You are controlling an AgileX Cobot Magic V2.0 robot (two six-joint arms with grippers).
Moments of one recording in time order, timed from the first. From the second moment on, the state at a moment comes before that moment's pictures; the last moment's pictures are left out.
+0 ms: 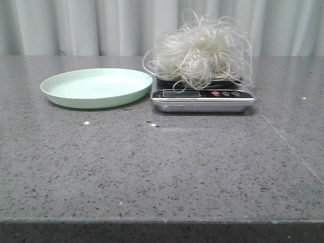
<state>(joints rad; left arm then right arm) -0.40 0.12 -0.40 -0.12 0.47 0.06 0.01 0.32 -0.31 0.11 0.12 0.05</state>
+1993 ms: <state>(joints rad) -0.40 0.12 -0.40 -0.12 0.46 0.06 0.41 1.85 -1.66 0.13 0.95 -0.20</state>
